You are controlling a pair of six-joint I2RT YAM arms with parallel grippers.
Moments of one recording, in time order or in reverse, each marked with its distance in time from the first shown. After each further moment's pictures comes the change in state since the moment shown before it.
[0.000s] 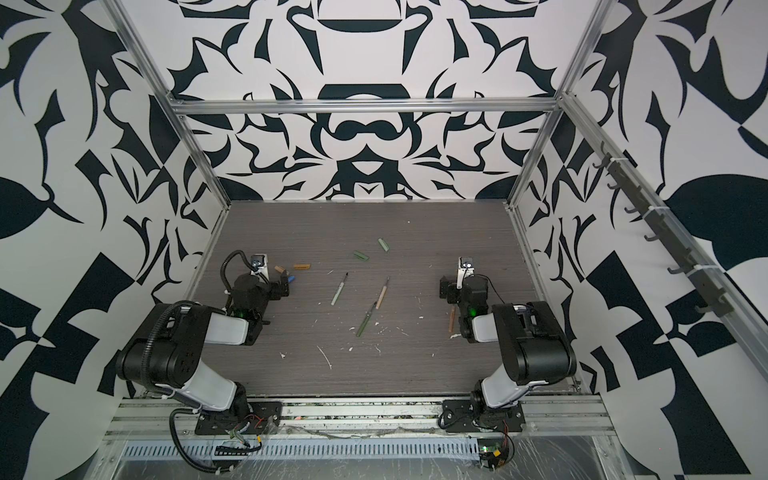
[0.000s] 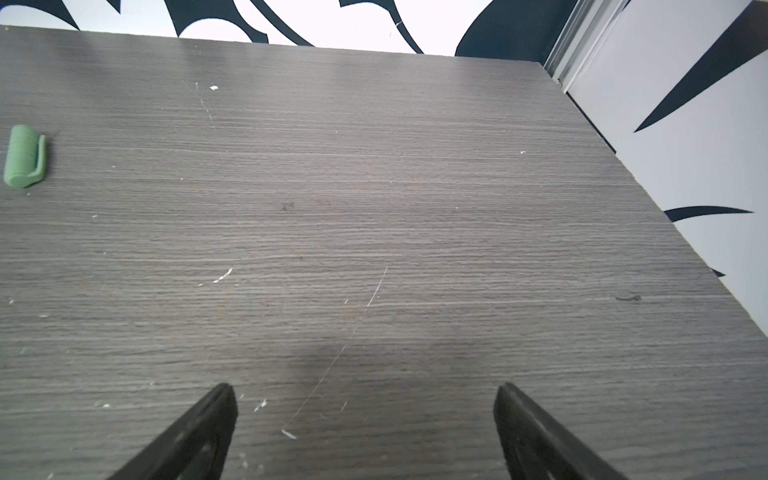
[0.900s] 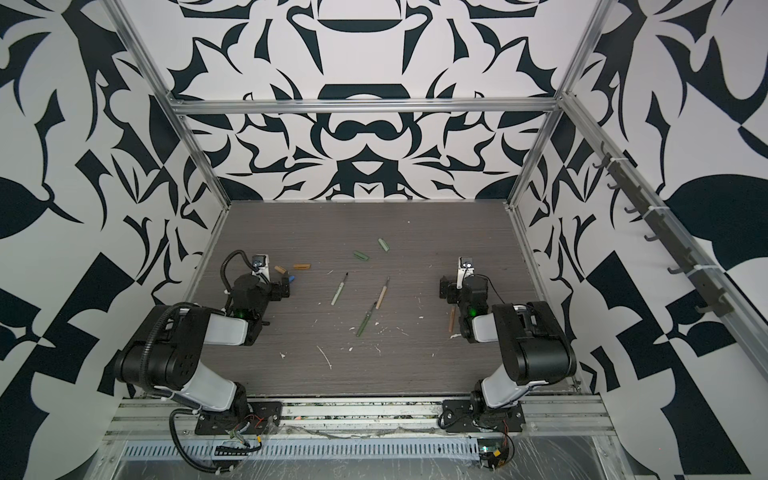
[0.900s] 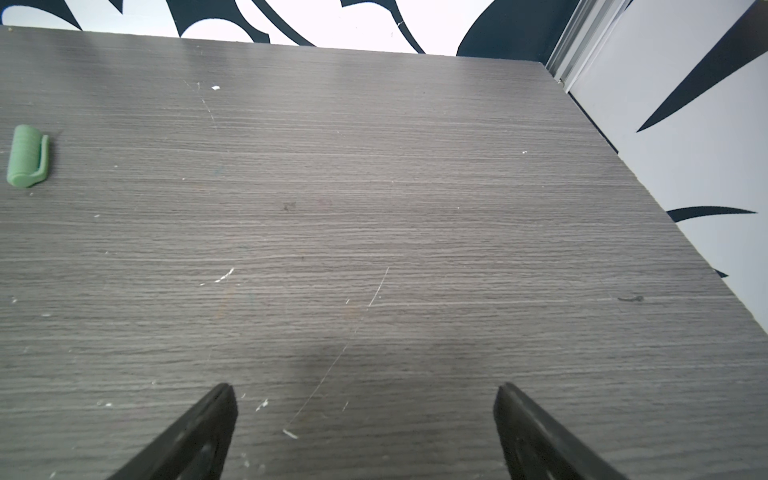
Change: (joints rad) left arm -0.001 -0.063 0.000 -0.069 0.026 0.010; right arm 0.000 0.000 0.000 0.000 -0.005 0.000
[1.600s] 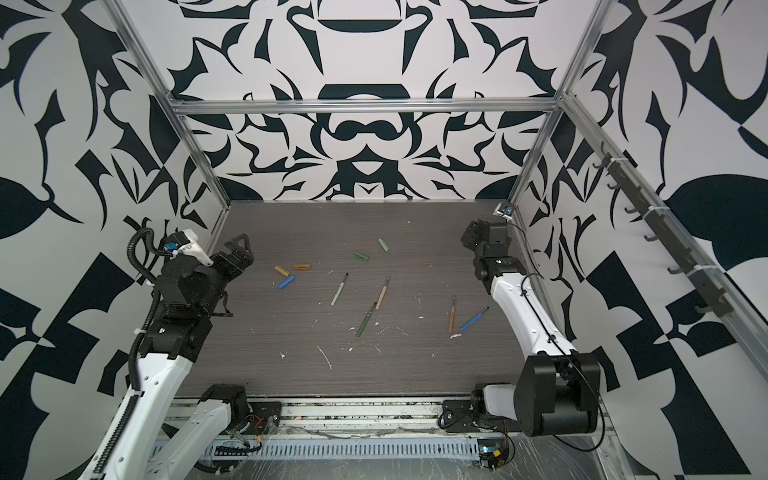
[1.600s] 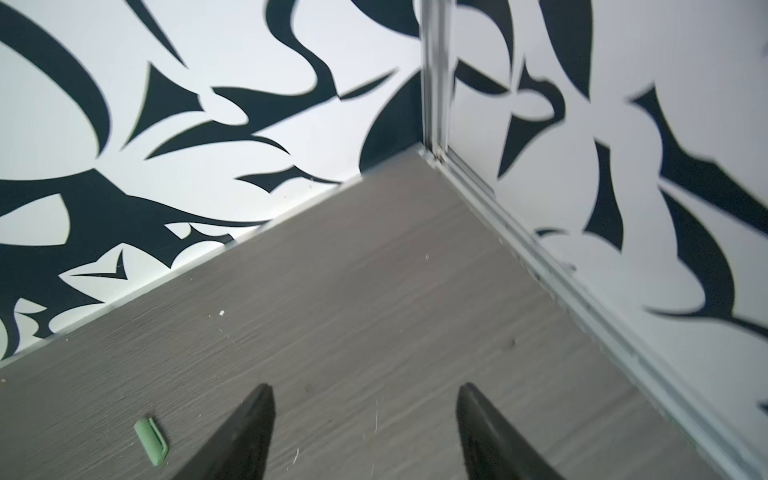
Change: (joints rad) left arm 0.023 -0.774 0.443 -1.143 0.053 -0.675; right arm -0.041 -0.284 0.666 -1.064 0.163 0.465
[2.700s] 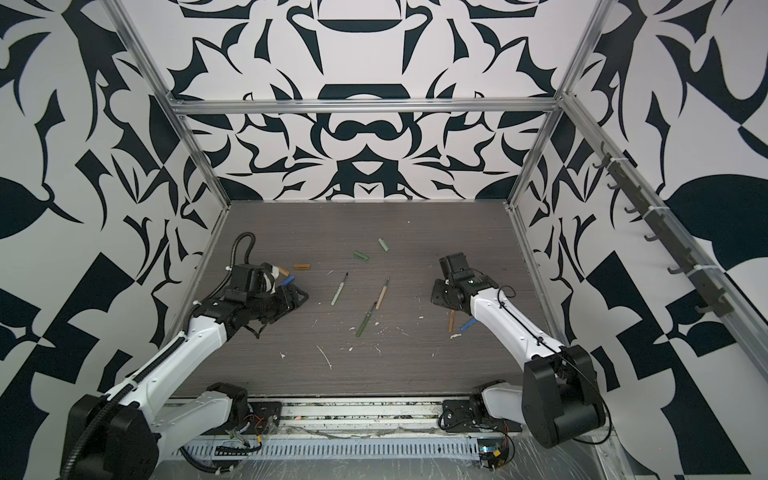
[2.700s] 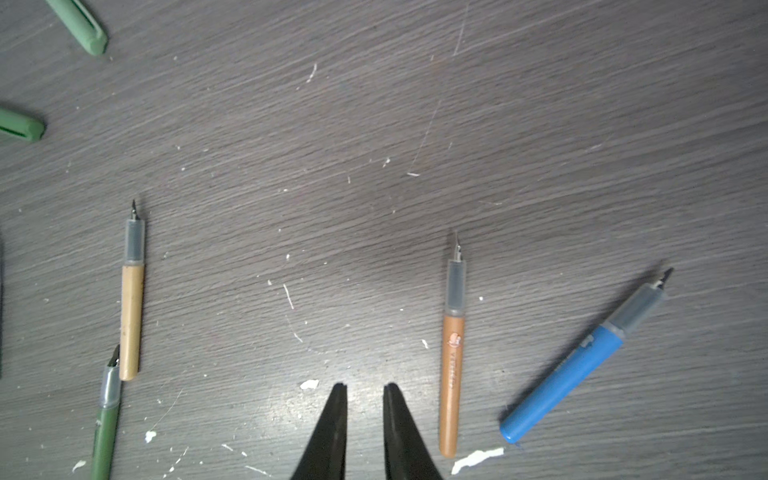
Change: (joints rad) left arm -0.241 0.336 -0.114 -0.161 0.389 -0.009; right arm 0.281 -0.016 -0.185 -0.354 -0.211 0.084
